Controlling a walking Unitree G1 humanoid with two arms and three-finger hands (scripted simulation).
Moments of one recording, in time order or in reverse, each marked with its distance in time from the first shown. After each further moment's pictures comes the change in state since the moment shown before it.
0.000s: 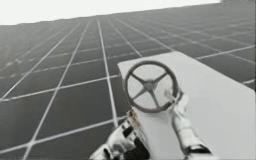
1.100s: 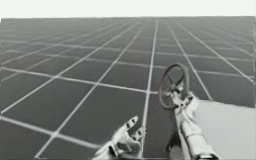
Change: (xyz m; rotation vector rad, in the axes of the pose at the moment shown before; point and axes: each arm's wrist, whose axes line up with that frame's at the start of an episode) left arm 0.002 0.001 0.000 -0.006 0.001 -0.008; right arm 0.001 -0.004 -0.002 -0.011 0.008 -0.022
